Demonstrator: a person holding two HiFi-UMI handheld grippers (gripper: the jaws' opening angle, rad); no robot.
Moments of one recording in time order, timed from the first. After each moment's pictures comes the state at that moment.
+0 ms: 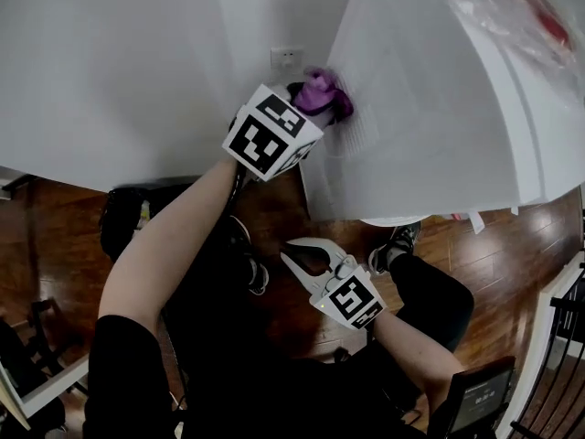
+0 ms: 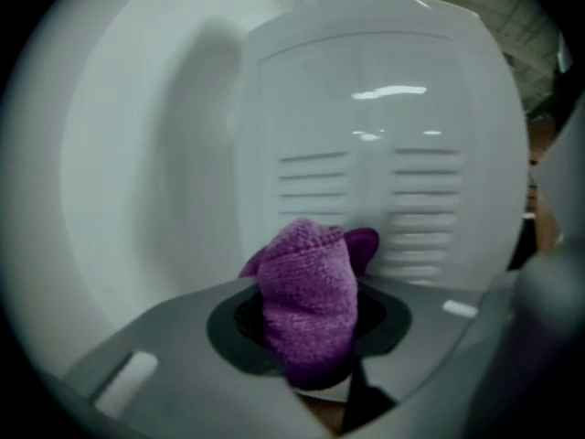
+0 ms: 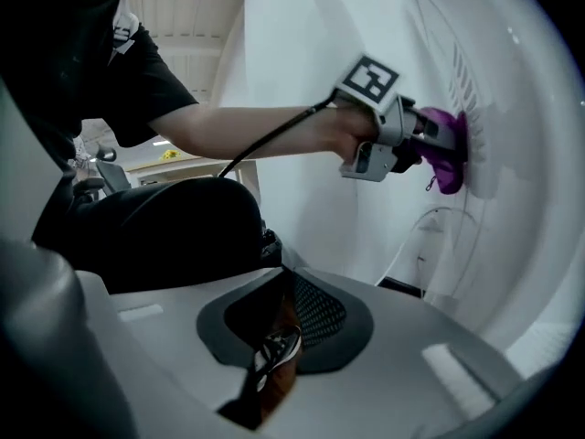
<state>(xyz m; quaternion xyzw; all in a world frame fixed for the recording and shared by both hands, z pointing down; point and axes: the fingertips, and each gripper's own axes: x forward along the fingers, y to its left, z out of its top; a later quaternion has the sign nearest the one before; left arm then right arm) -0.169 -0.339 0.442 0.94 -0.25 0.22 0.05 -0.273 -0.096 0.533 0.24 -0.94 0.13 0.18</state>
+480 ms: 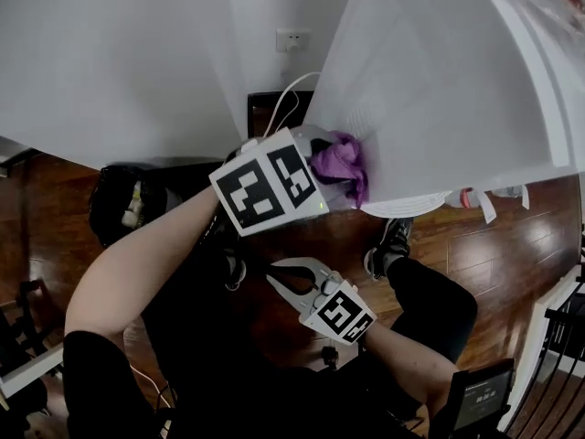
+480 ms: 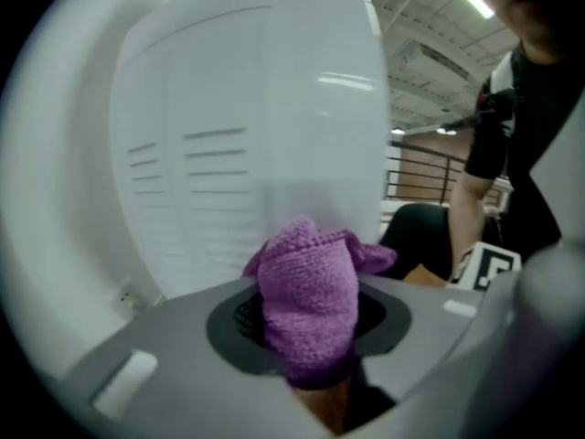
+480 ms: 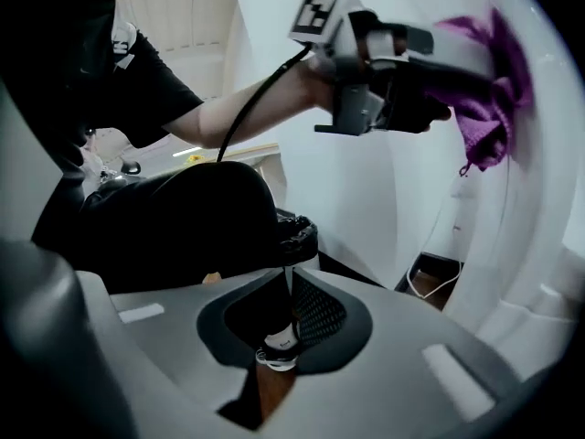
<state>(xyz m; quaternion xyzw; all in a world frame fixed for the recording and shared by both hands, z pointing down) -0.150 -0.193 0.457 0.95 -0.07 0.29 0.05 -0.293 -0.024 0.559 0.16 -0.95 0.17 0.19</state>
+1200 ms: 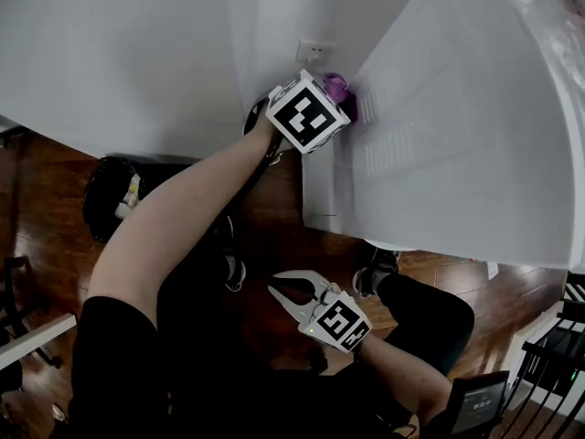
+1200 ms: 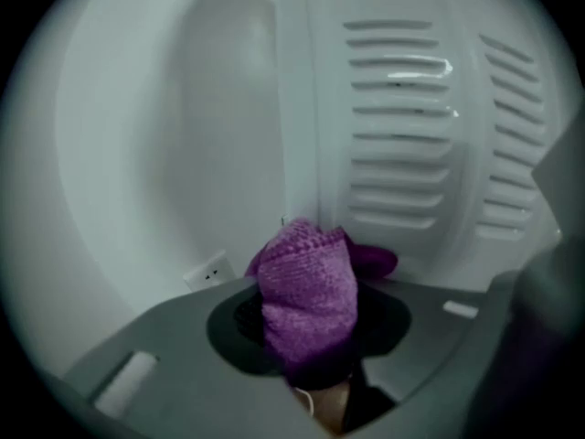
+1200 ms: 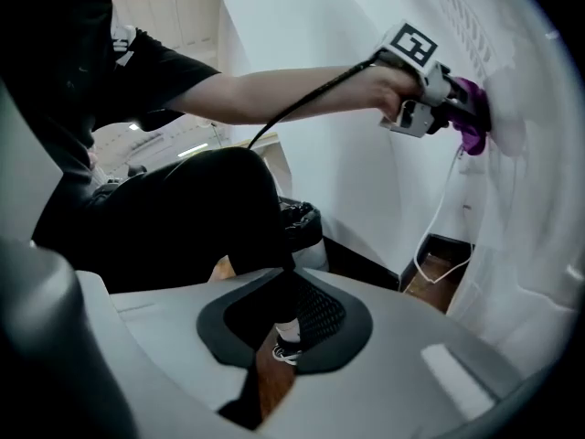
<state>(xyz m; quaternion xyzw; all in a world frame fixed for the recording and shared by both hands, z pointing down) -0.191 -0.359 0.465 0.90 -0.31 0.29 0.04 -0.290 -0.011 0.565 0.14 -0.95 0.17 0.21</state>
